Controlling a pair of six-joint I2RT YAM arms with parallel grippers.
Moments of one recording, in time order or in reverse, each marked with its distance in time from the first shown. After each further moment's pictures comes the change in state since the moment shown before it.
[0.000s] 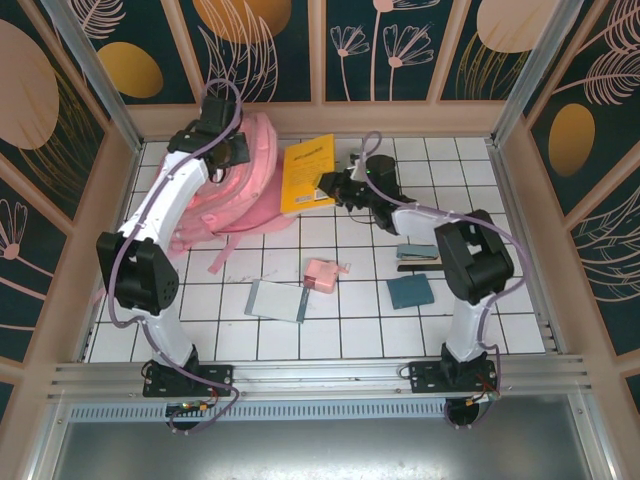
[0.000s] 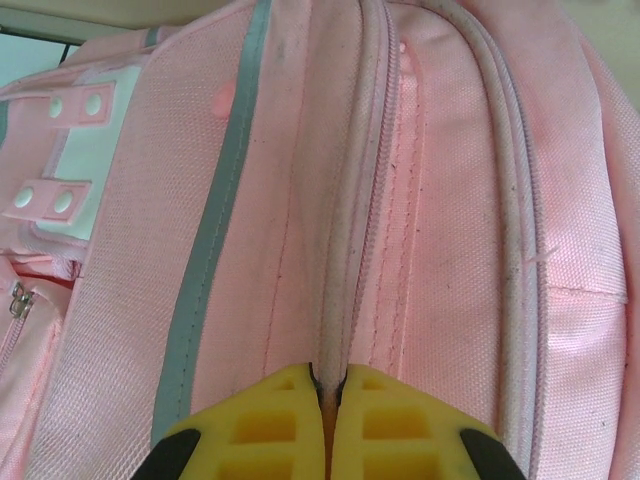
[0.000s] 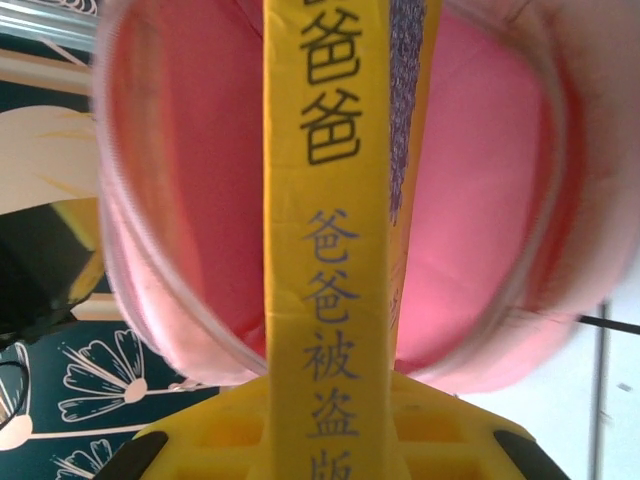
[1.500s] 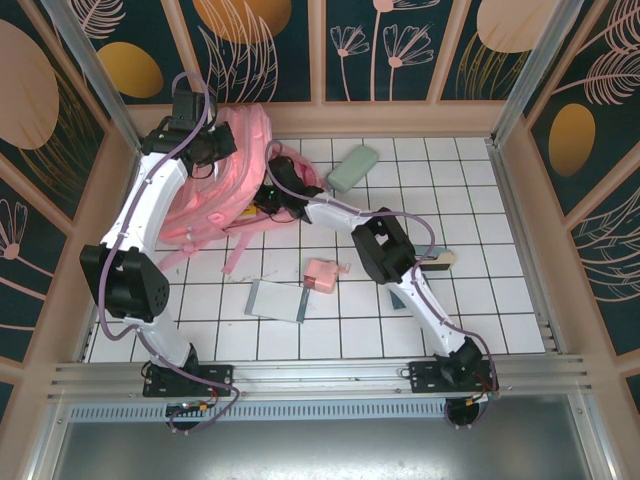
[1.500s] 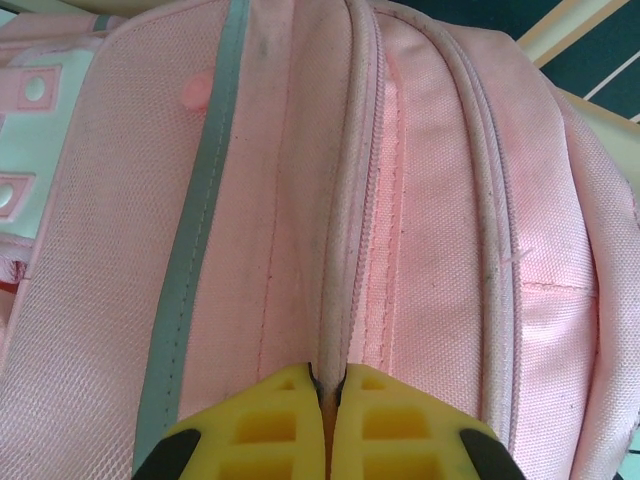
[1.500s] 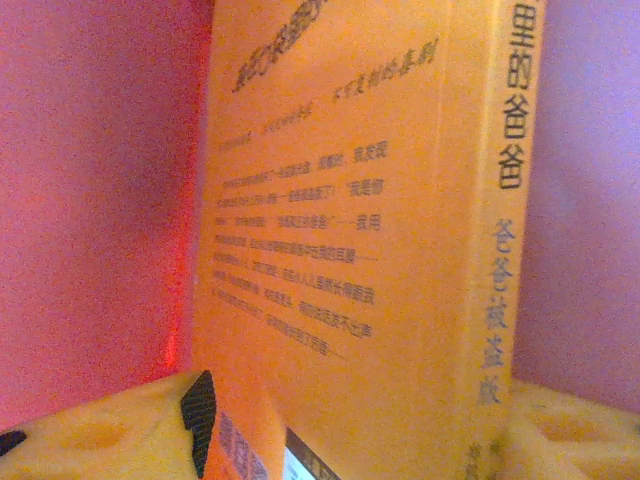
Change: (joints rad) left arm 0.080 -0.063 -0.012 0.020 0.219 -0.105; right arm 0.287 0.672 0.966 -0.496 0.248 -0.138
